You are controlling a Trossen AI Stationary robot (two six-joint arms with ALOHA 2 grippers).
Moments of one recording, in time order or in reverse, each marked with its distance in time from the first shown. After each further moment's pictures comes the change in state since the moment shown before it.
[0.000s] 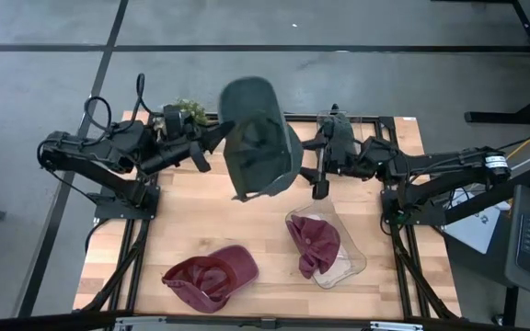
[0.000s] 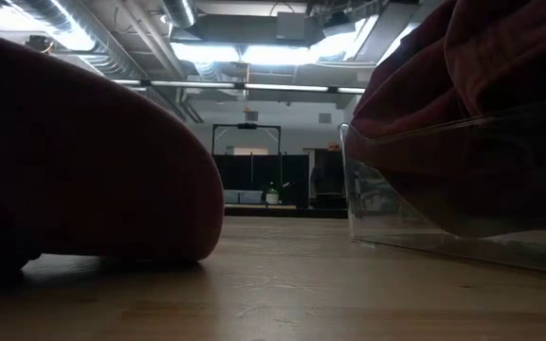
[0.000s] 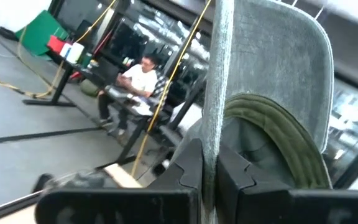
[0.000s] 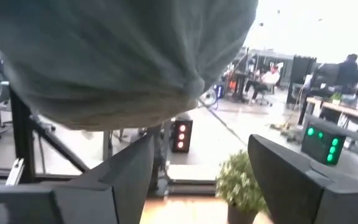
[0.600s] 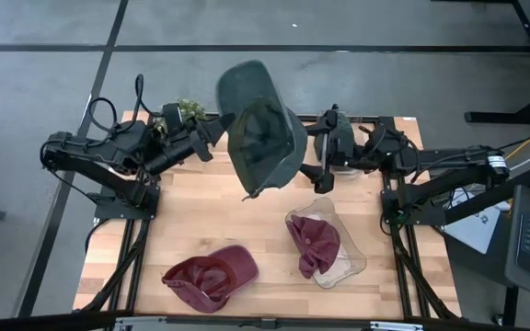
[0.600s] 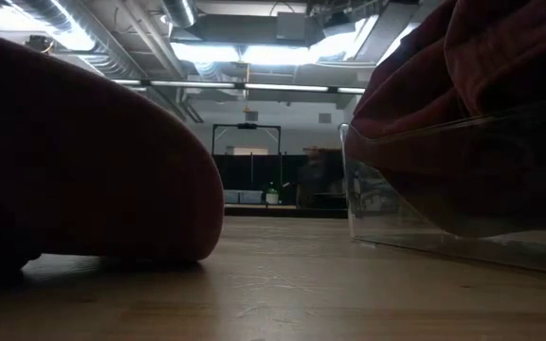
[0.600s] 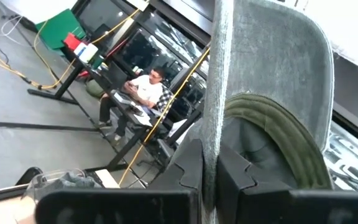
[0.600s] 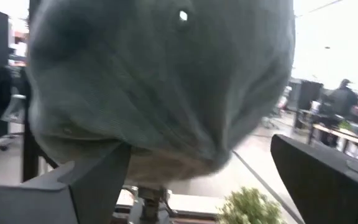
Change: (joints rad) left arm 0.000 0.029 0.000 0.088 -0.089 -0.123; right arm -0.012 0.019 0.159 -0.058 -0.060 -0.044
